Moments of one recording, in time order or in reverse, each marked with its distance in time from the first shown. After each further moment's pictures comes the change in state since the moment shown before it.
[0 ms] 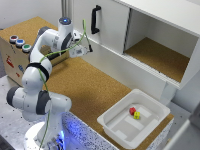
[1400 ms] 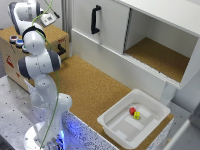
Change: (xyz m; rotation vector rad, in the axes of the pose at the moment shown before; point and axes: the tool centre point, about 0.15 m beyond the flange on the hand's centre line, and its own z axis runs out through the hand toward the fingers) arm 0.225 -0.129 0.053 0.181 -0.205 -0.309
